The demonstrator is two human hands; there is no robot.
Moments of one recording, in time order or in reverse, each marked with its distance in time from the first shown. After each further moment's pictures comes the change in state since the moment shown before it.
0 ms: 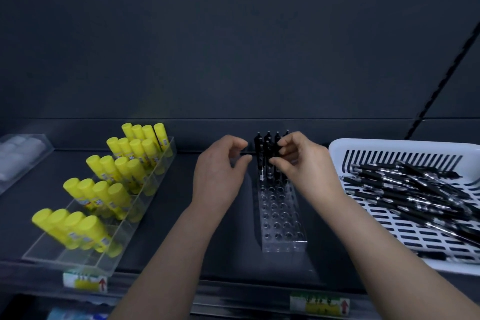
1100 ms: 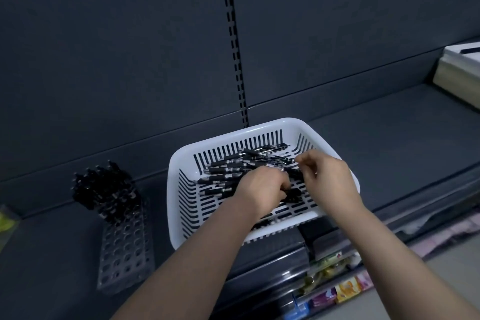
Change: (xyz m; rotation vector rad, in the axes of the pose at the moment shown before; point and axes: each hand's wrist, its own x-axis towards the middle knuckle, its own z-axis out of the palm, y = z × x) left_hand -0.064 0.212 0.262 0.387 -0.946 0.511; right_hand -0.118 0.185 -0.232 -0.276 0.320 0.435
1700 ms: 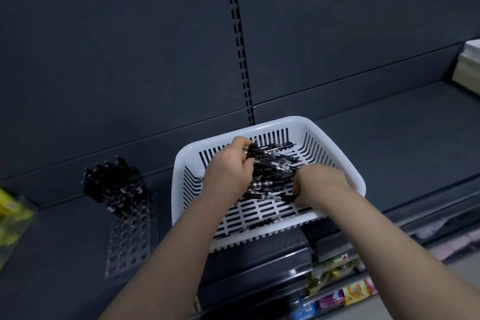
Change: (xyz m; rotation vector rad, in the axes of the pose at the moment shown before) left_hand -0.028 -0.029 -0.030 -0.241 0.510 -0.172; right_hand 0.014 -0.029 -0.002 -0.649 -0.636 -0.025
